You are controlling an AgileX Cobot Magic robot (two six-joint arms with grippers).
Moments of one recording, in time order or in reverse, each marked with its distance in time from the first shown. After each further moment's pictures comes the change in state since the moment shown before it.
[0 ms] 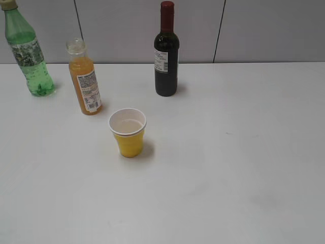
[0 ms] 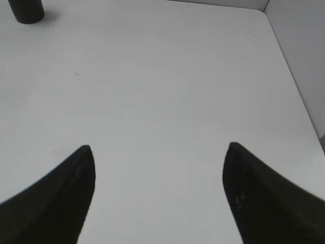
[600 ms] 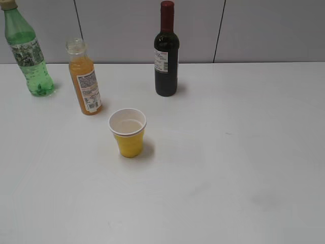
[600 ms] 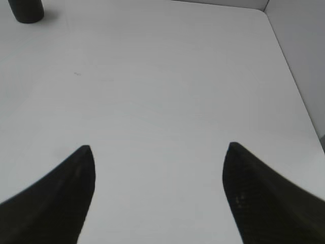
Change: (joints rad) left arm 0.000 0.000 0.000 0.000 0.000 0.000; right arm 0.000 0.000 0.000 0.000 0.001 0.000
